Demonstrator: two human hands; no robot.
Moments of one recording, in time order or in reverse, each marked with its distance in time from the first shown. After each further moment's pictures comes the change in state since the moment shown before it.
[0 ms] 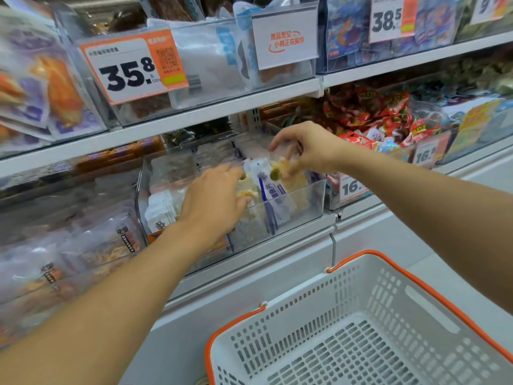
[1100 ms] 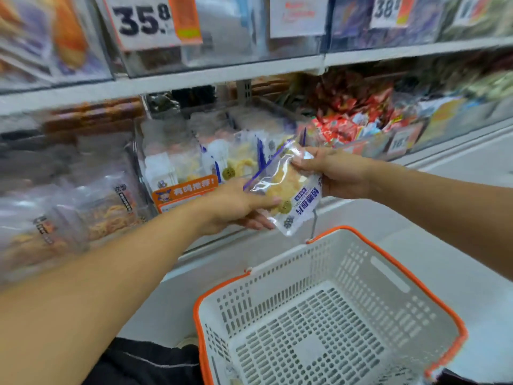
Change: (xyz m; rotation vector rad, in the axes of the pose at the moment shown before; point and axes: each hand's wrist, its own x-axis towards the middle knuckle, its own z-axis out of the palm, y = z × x) left_hand -0.045 0.009 0.023 -1.237 -0.737 -0.322; right_hand -0.087 -0.006 0.033 1.060 -0.245 0.420
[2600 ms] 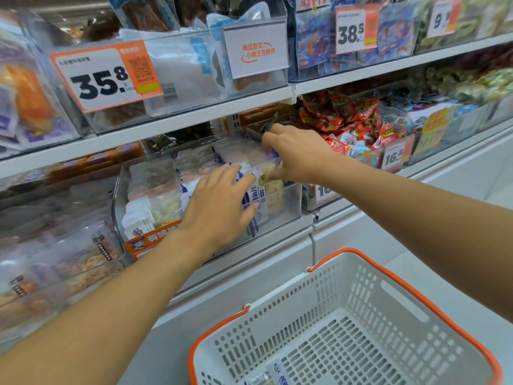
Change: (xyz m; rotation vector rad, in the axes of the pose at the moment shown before) left_hand 0.025 0.040 0.000 1.368 0.604 0.515; right_hand 0.044 -0.064 -0.018 -1.776 0.474 -0.531
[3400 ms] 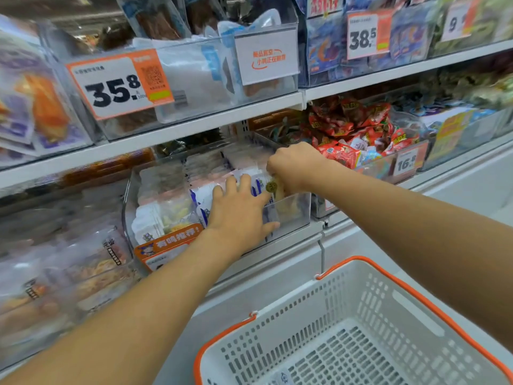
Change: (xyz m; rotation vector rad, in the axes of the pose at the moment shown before) left_hand 0.019 0.015 0.016 0.262 -0.243 -0.110; right_hand 0.019 -0.016 0.012 -0.254 -0.200 -0.091
